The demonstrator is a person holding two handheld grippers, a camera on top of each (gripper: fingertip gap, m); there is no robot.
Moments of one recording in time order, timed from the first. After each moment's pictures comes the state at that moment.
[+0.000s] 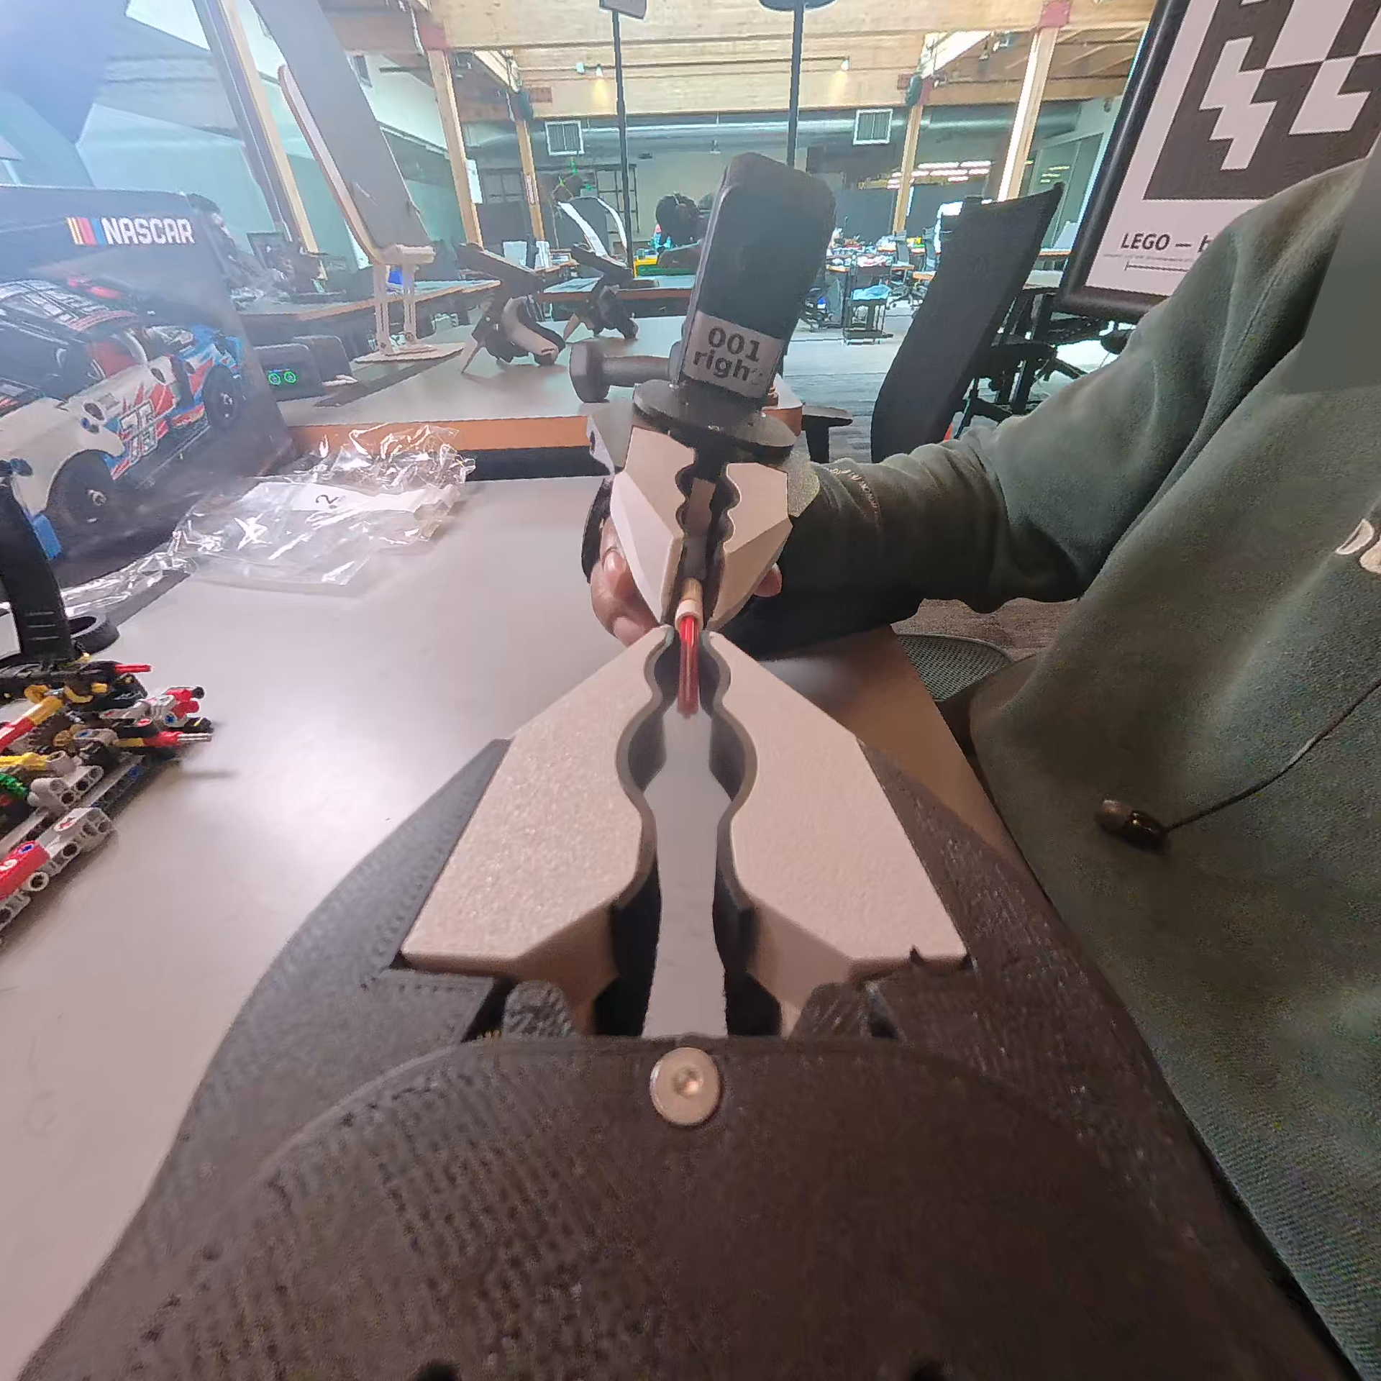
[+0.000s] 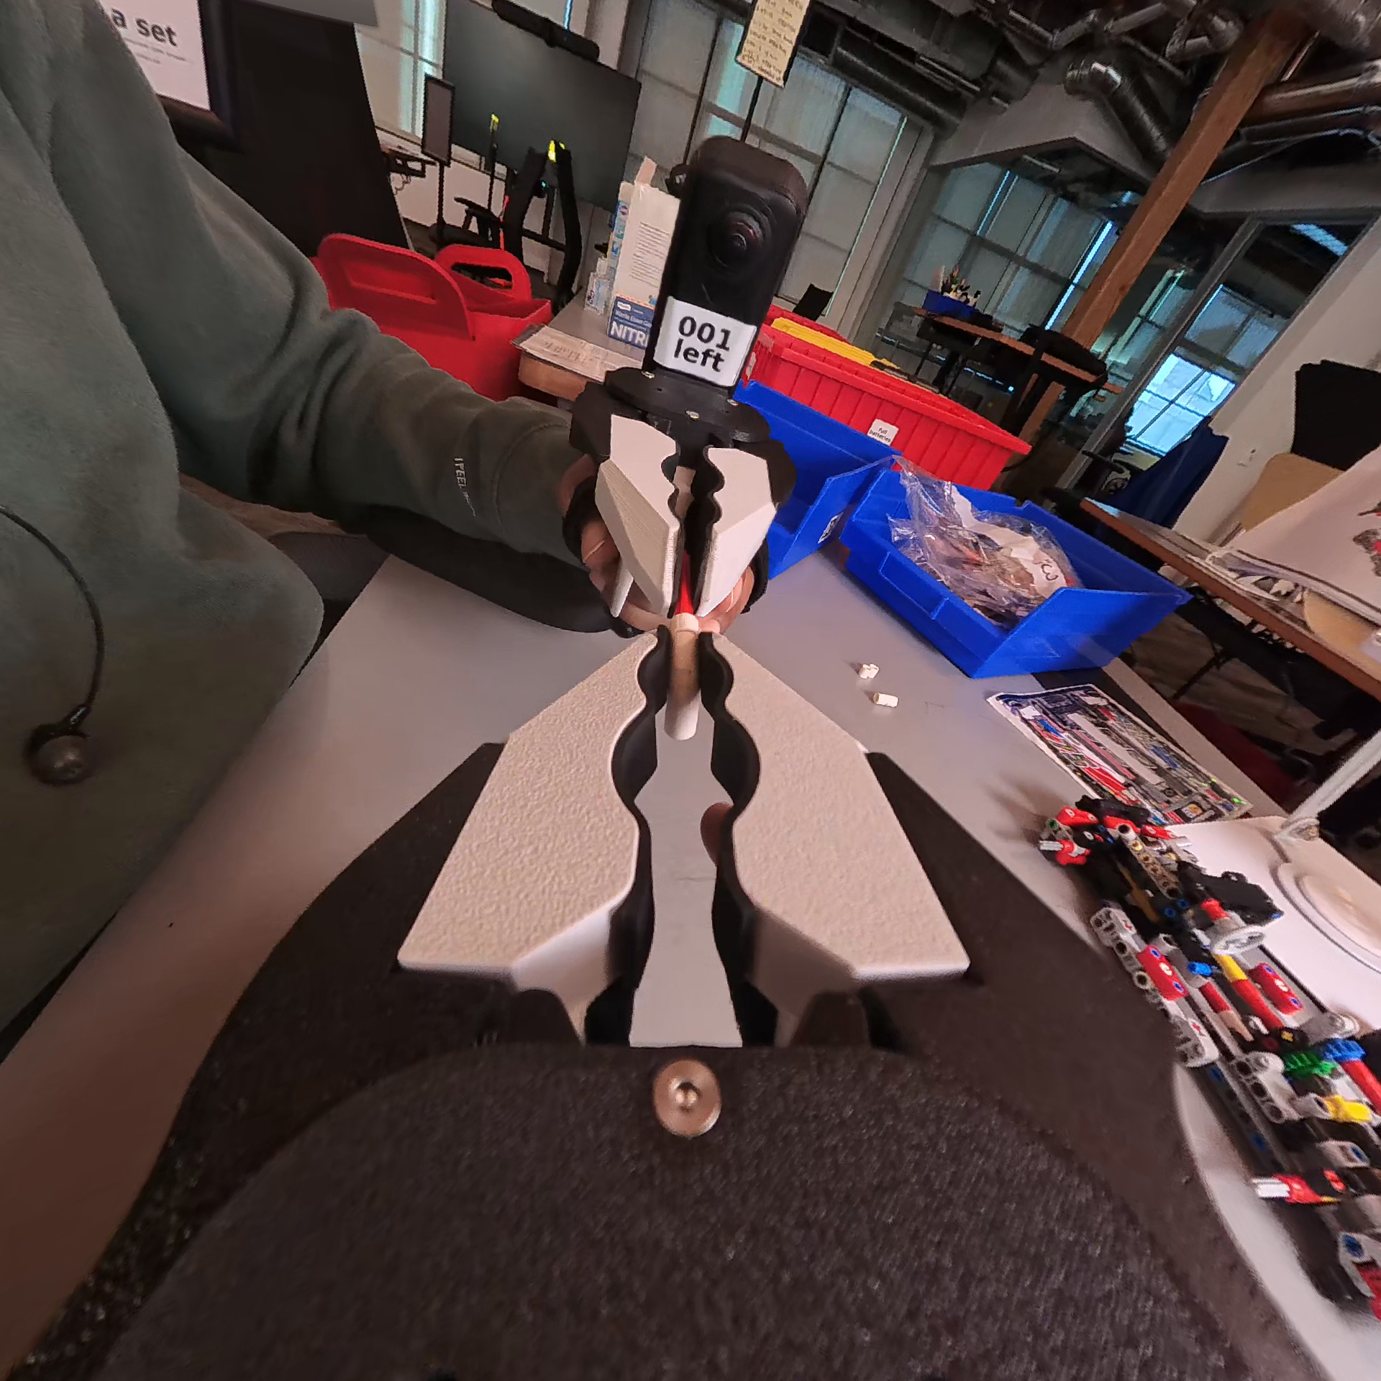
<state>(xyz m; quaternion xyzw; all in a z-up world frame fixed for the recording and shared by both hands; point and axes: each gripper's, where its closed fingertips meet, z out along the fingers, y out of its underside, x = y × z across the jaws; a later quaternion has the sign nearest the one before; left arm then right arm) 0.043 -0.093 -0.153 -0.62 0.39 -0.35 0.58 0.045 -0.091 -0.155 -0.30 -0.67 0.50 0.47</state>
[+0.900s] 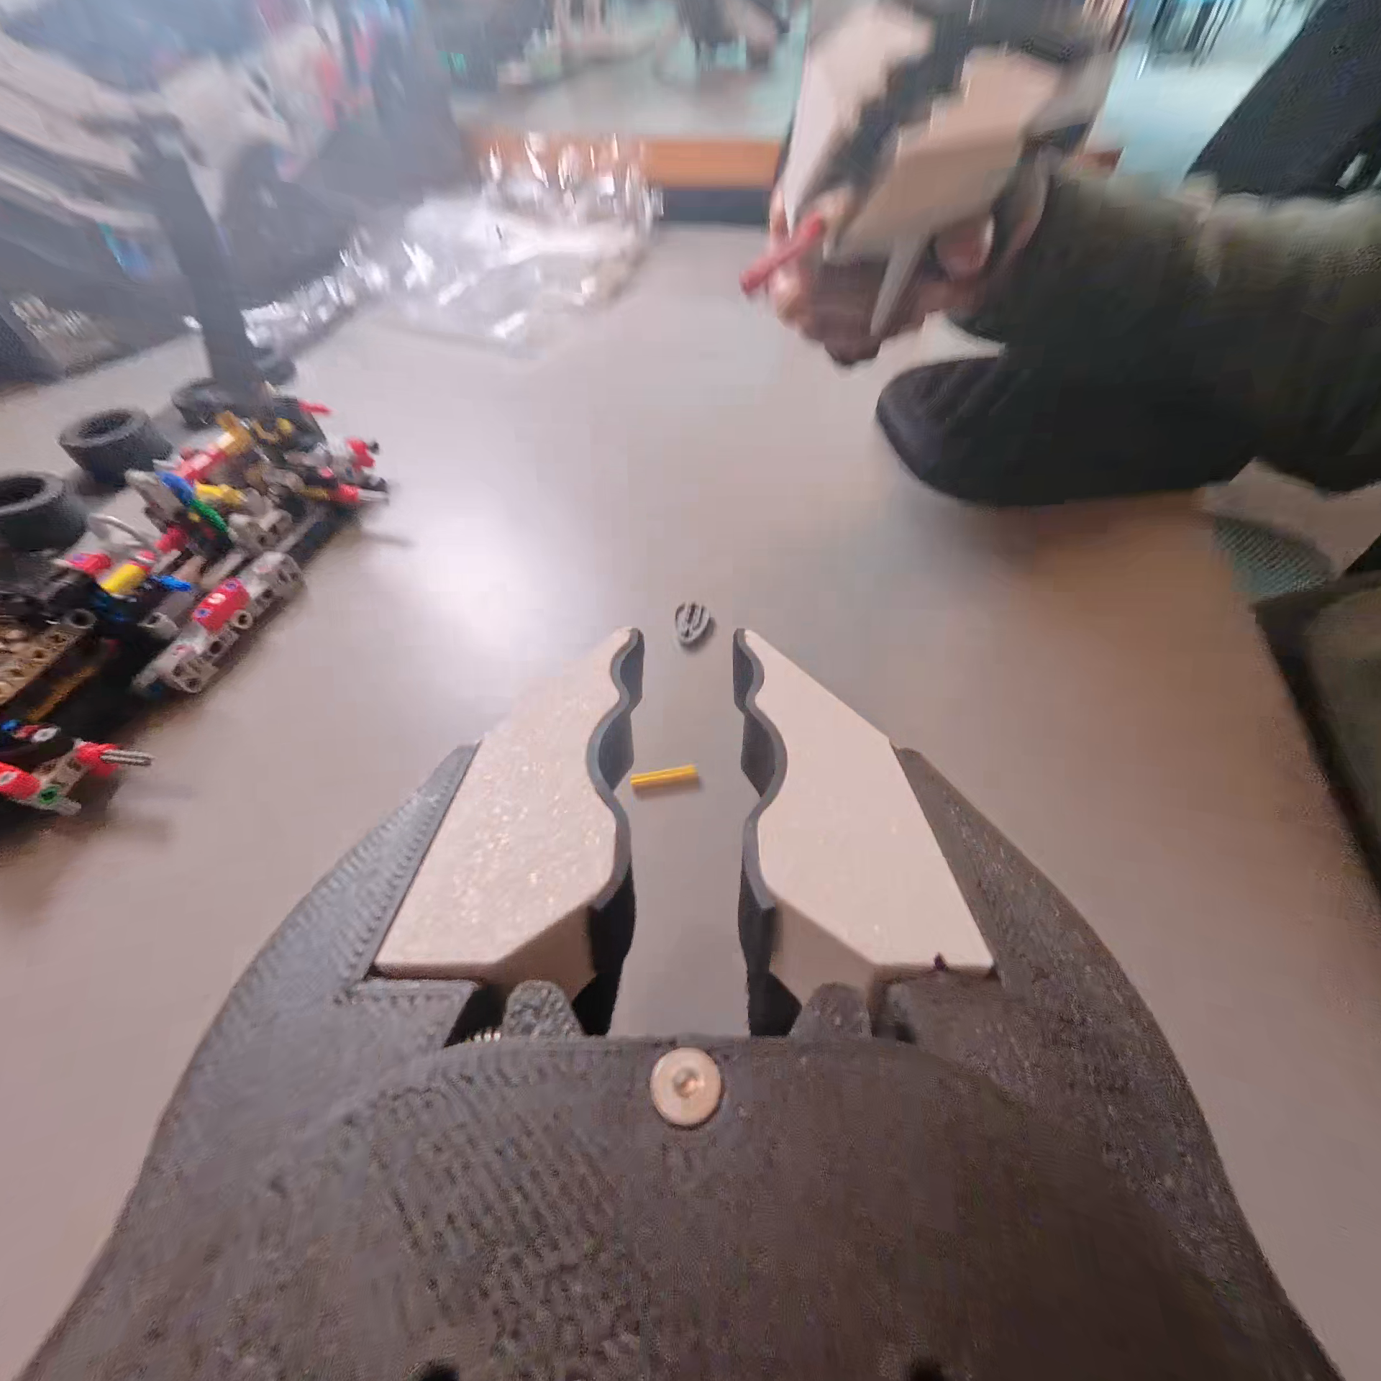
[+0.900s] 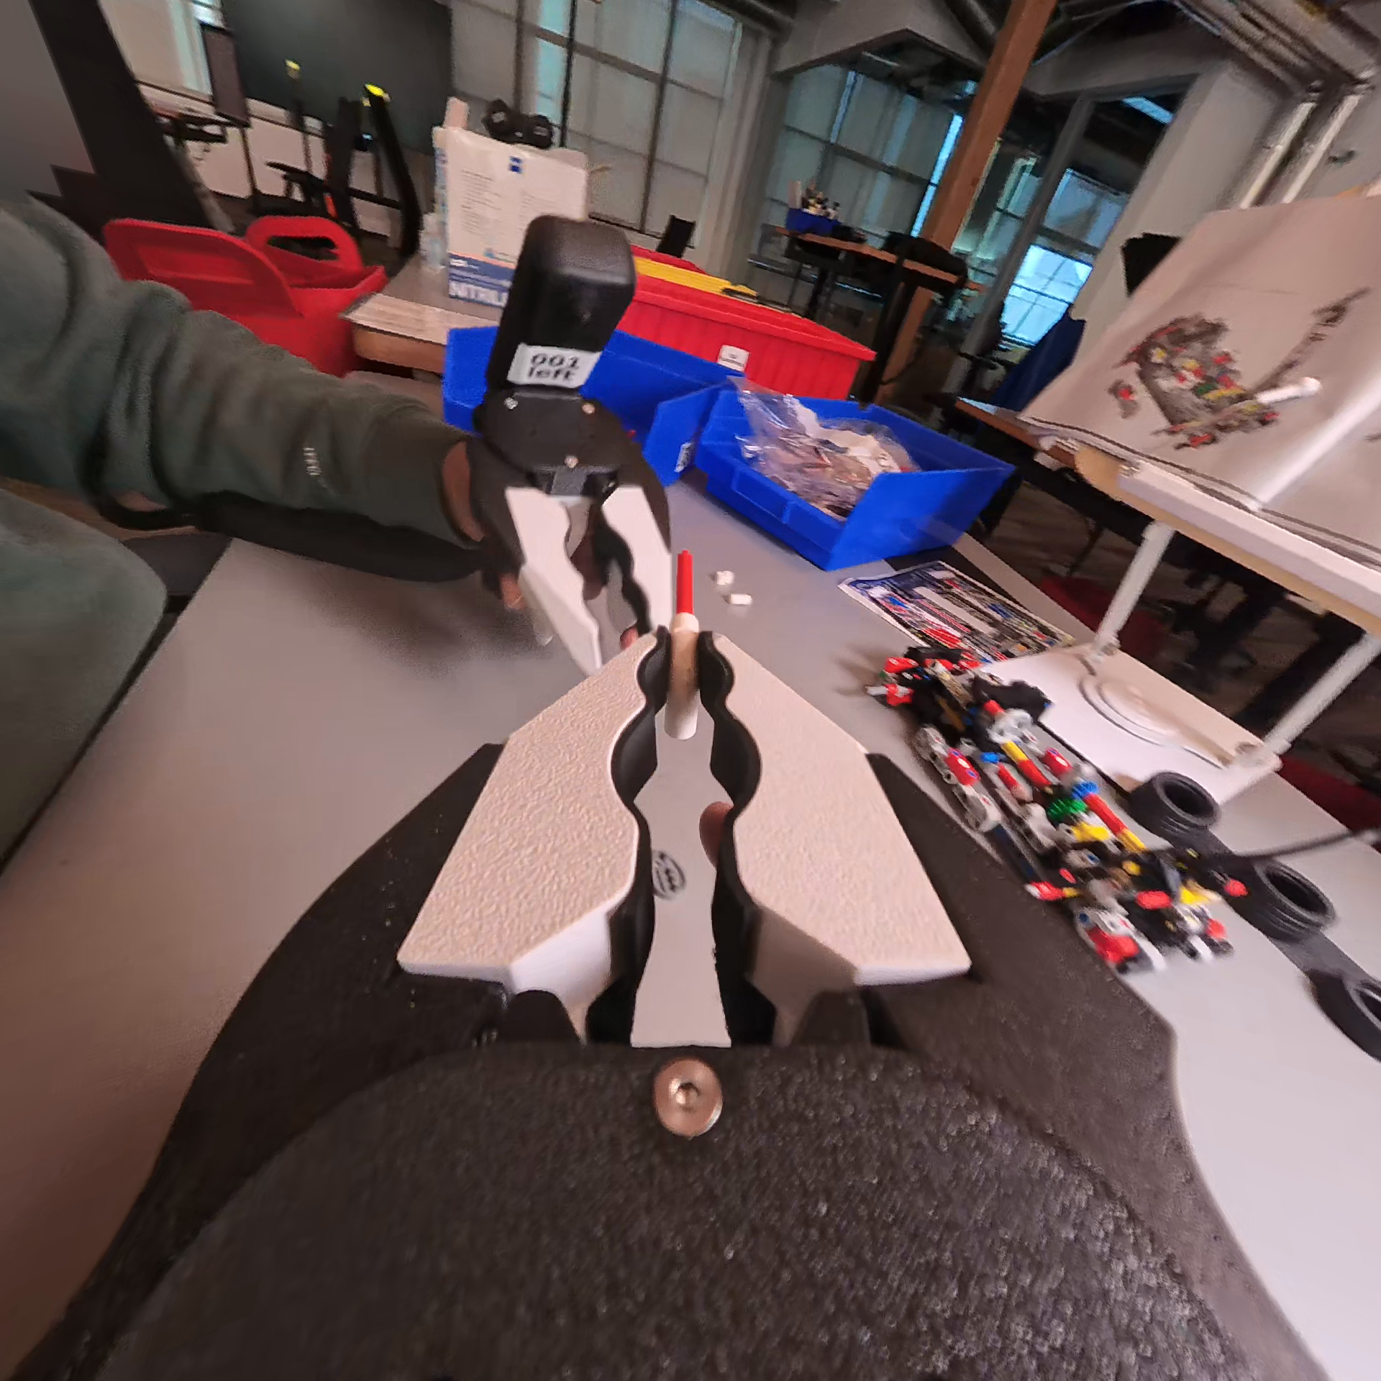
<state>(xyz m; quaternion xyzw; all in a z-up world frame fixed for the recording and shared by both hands) 0.011 -0.024 -0.220 -0.75 0.35 -0.22 0.51 0.075 -0.002 -0.145 -0.39 -0.62 0.47 0.49</state>
